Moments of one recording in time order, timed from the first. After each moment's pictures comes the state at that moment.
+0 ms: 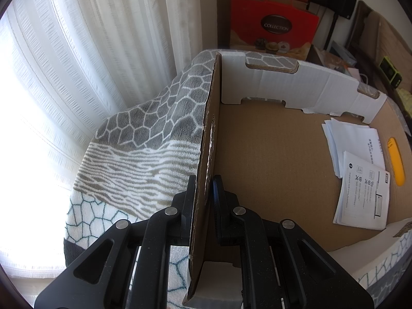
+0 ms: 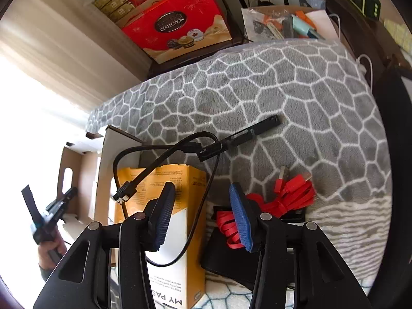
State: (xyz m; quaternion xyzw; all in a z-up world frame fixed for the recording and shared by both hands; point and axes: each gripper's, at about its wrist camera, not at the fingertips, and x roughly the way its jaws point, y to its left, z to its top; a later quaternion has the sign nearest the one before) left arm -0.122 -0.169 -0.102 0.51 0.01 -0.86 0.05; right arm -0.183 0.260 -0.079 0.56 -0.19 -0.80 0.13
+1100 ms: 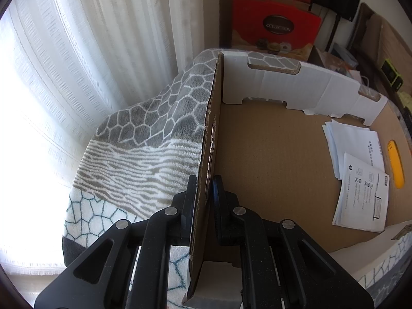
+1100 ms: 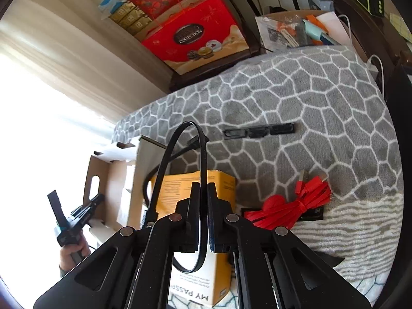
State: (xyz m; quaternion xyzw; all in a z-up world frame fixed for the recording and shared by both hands) left arm -0.123 -0.171 -0.103 0.51 0.02 -0.86 0.05; right arm -0.177 0.253 -0.049 0.52 -0.22 -0.81 0.17
